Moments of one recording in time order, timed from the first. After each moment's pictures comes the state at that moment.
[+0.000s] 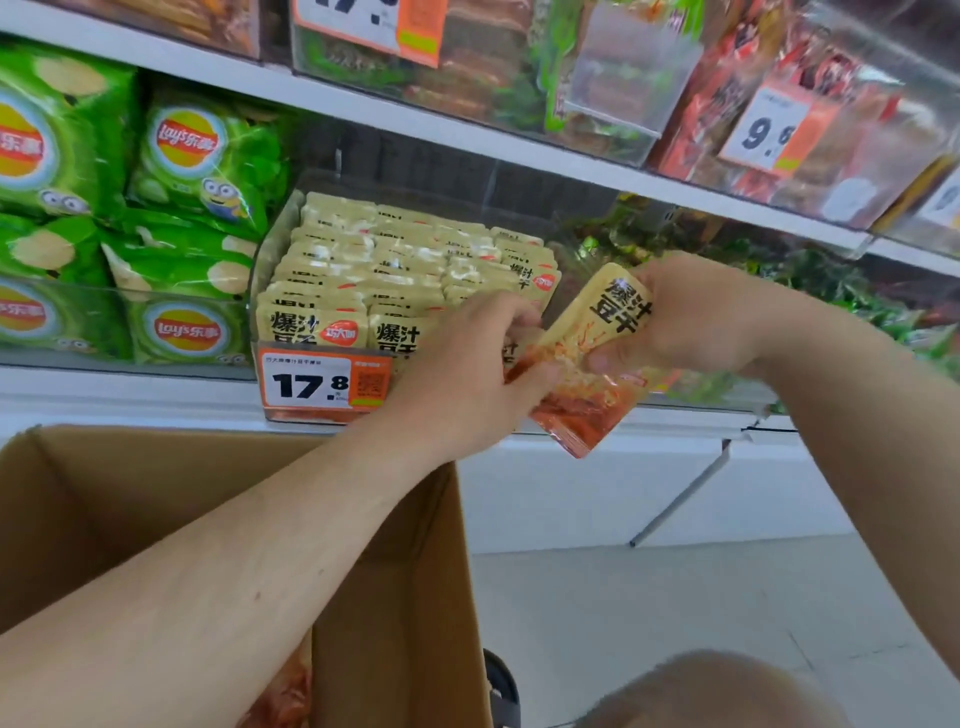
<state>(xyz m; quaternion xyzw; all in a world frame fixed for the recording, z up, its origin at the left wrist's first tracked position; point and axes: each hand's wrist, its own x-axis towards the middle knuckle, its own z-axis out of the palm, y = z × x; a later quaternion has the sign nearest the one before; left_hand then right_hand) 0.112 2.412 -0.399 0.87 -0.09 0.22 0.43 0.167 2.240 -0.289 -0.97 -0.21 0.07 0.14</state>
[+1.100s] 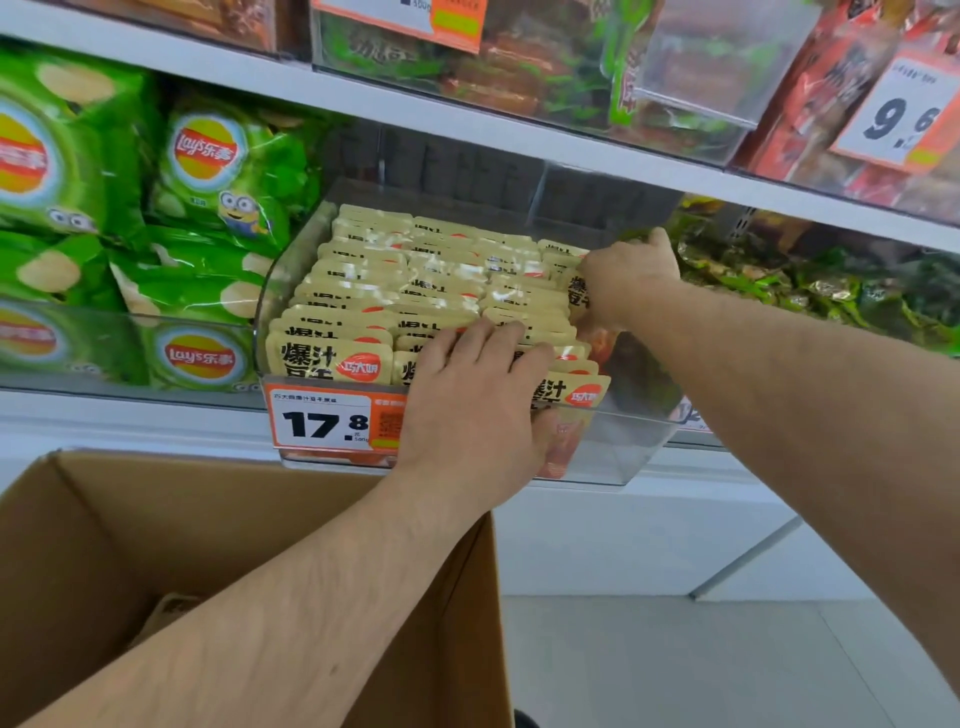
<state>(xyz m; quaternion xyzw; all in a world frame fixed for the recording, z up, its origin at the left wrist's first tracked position) 0.157 2.421 -0.443 0.95 0.00 0.29 0.09 0.332 2.323 -0.355 -0.94 -0.16 -0.09 -0.29</state>
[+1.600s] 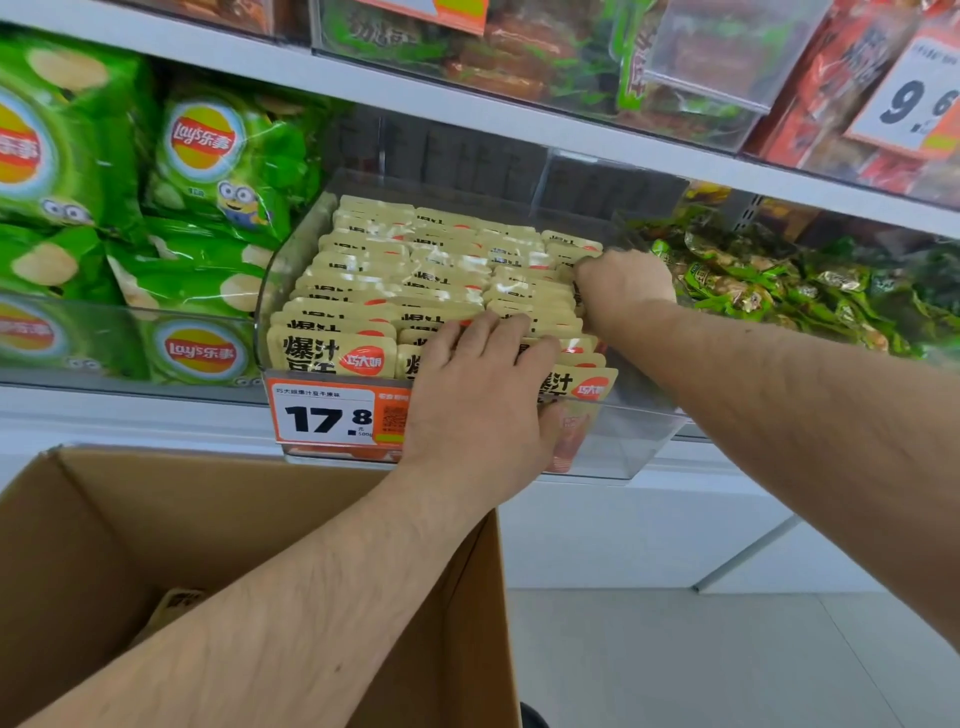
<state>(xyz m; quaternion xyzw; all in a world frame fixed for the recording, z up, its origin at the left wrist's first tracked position) 0.158 2.420 -0.446 0.95 0.01 0.30 0.08 0.324 2.321 -0.378 -0.93 -0.20 -0.16 -0.27</state>
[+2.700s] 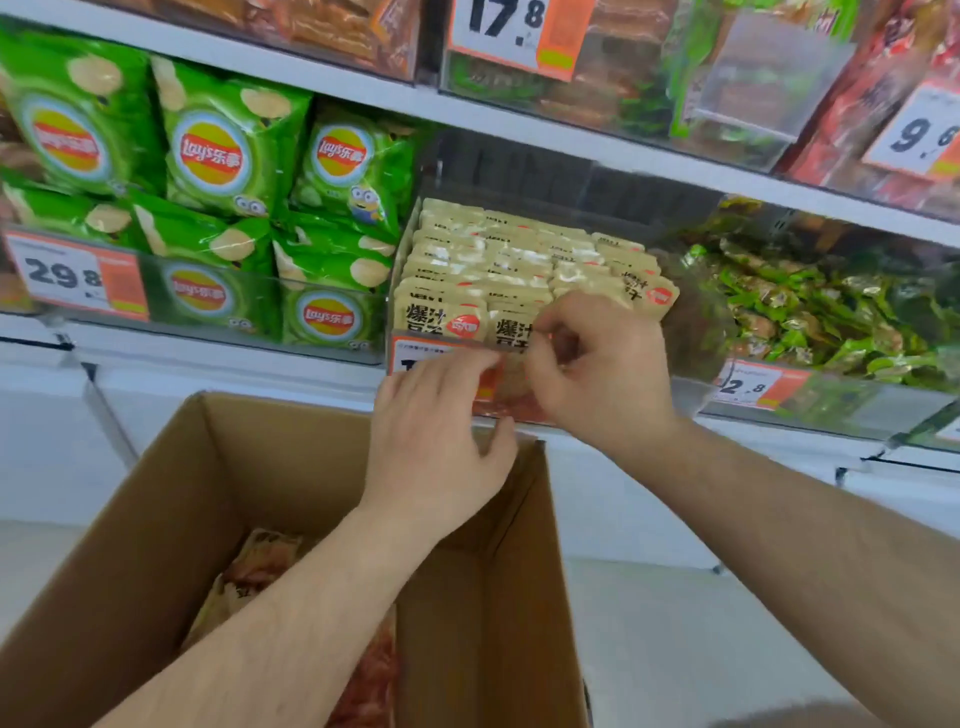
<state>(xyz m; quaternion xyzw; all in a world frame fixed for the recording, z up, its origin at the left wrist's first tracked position) 0.048 2.473 -0.469 0.89 0.06 0.37 0.26 0.136 2.352 -0.400 -0.77 -0.42 -0.36 0.31</state>
